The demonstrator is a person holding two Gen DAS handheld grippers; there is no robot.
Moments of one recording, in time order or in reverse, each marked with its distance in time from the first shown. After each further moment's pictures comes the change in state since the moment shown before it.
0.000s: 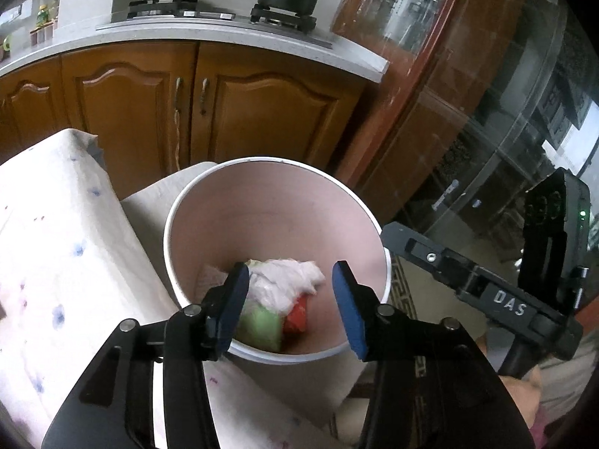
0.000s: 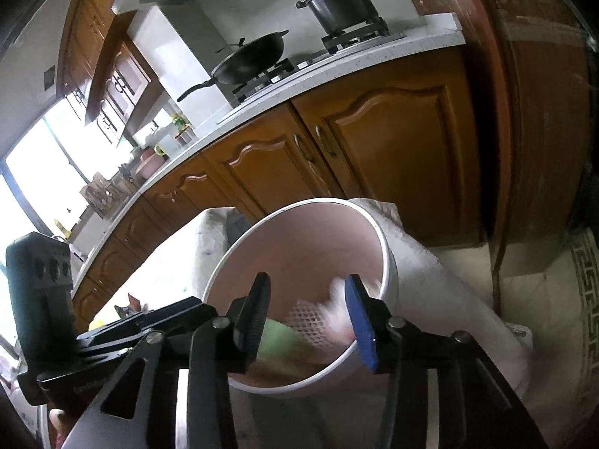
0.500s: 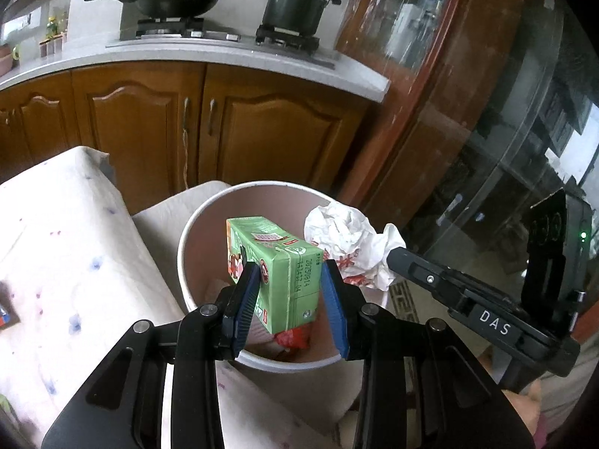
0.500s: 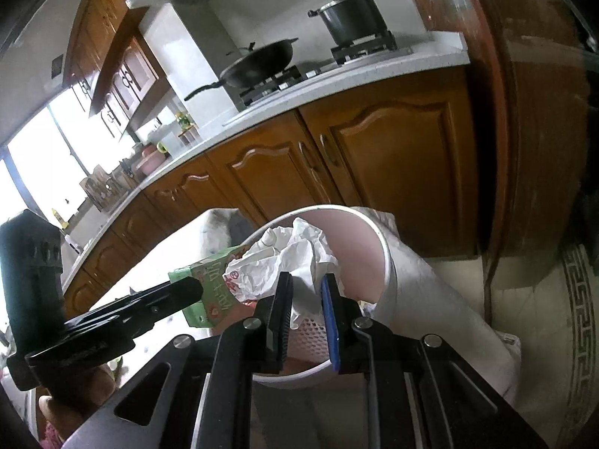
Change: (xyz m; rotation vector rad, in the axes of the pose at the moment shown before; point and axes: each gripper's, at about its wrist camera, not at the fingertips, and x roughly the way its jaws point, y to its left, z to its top) left arm -0.013 -0.002 0.006 0.005 -0.063 0.026; right arm -0.009 0.014 -0.002 -0.054 -0.017 -0.029
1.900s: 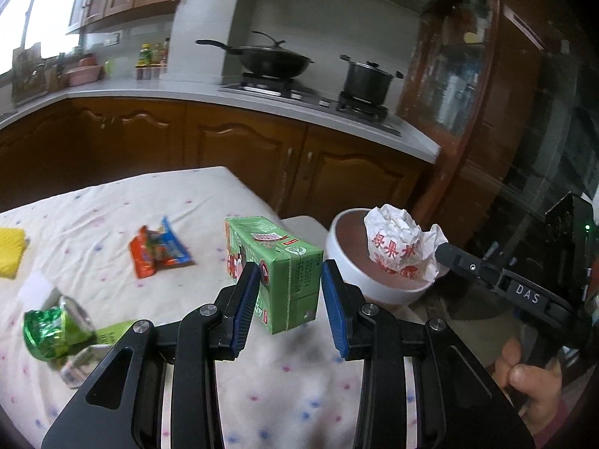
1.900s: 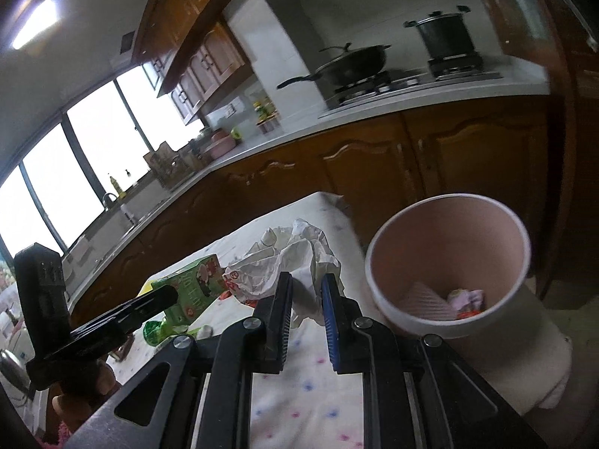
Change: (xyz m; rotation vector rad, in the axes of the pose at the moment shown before) left arm -0.176 0.083 -0.083 -0.100 -0.236 0.205; right arm -0.035 0.121 -0.042 -0.131 -0.034 0.201
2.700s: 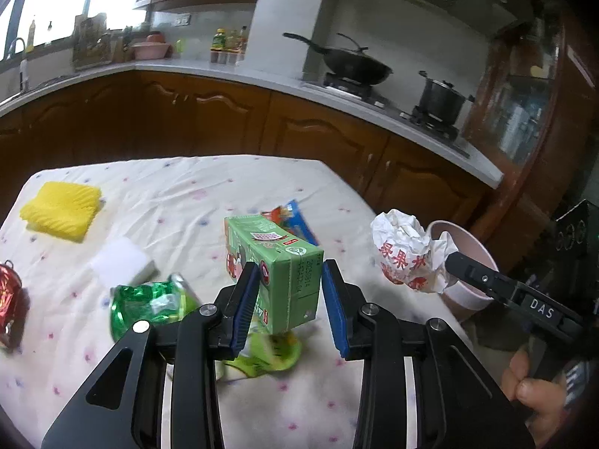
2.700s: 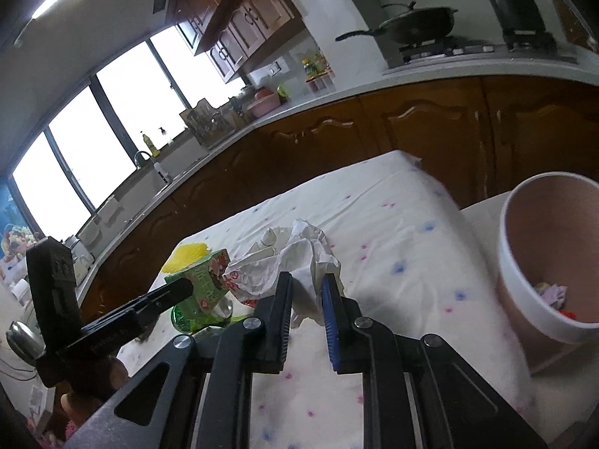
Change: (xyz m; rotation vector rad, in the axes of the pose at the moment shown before) left arm -0.027 0.112 -0.022 -0.150 -0.007 0.177; right arm 0.087 0.082 -0.022 -0.080 0.142 0.150
